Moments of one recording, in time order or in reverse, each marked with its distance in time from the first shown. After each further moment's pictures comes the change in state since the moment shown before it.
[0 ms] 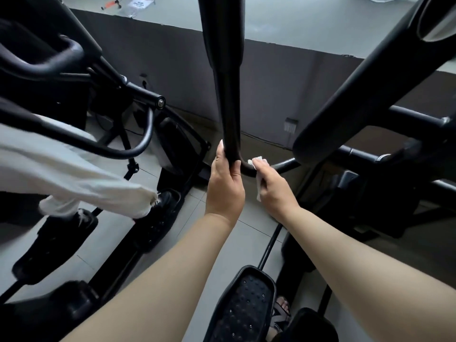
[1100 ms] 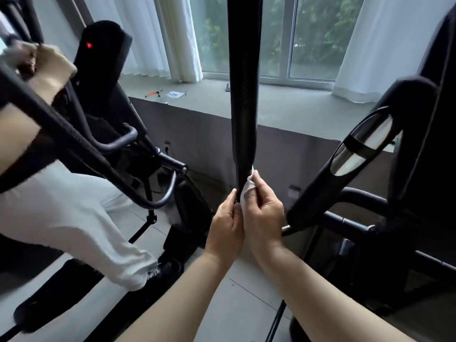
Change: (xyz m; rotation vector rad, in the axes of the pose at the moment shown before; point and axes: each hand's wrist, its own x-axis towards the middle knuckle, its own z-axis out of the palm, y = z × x) left_hand 0.024 0.058 -0.060 -0.213 -0.167 -0.132; right_hand -0.020 -0.202 -0.032 0.756 0.431 -0.119
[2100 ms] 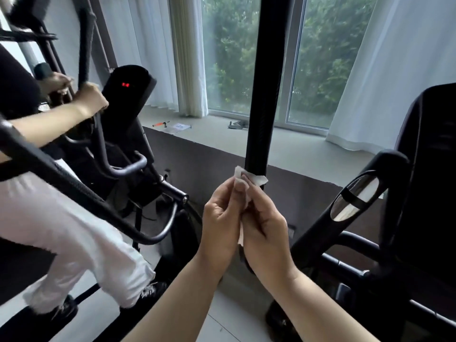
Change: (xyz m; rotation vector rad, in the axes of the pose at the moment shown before) left_hand 0.000 0.140 -0.043 -0.559 0.045 0.289; right_hand -0.004 -0.081 0.014 -0.055 -0.294 -0.379
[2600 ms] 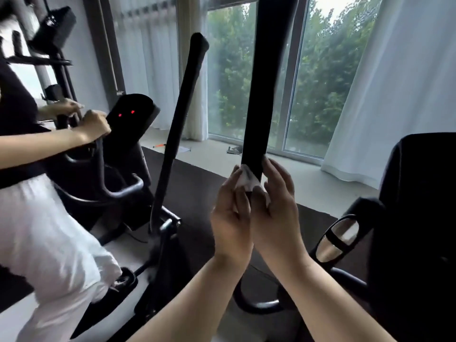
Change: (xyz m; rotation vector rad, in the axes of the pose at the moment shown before) left_hand 0.046 0.003 0.045 0.340 0.330 0.253; right_hand 0.074 -0.063 -0.015 -0.329 0.052 -0.124
